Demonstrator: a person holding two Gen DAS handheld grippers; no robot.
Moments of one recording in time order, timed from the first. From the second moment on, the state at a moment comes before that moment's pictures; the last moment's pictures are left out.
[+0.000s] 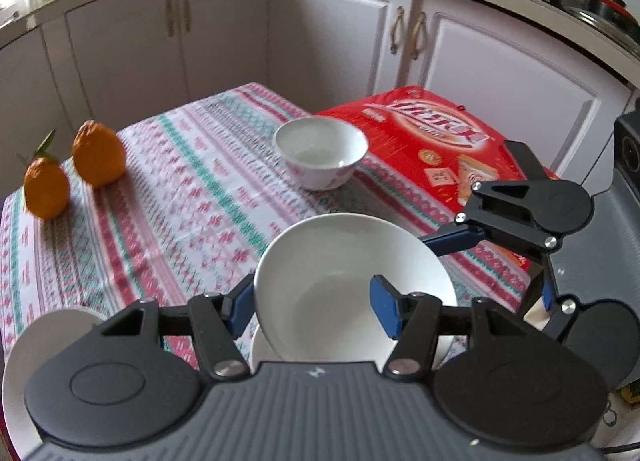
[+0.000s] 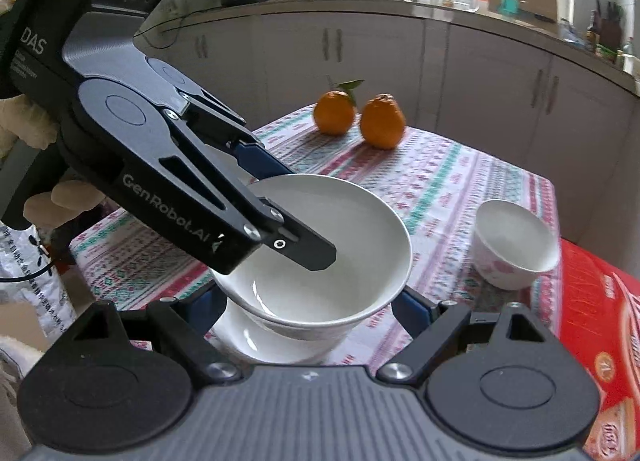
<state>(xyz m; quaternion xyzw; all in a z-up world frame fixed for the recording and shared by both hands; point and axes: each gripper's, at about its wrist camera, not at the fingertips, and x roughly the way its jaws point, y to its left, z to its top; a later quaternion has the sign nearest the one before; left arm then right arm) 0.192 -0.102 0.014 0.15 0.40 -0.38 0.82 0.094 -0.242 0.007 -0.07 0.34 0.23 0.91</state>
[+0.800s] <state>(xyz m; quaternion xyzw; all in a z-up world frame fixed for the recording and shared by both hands) 0.196 -0.091 -0.020 0.13 0.42 -0.36 0.82 0.100 -0.229 -0.020 -0.07 0.37 0.24 0.90</state>
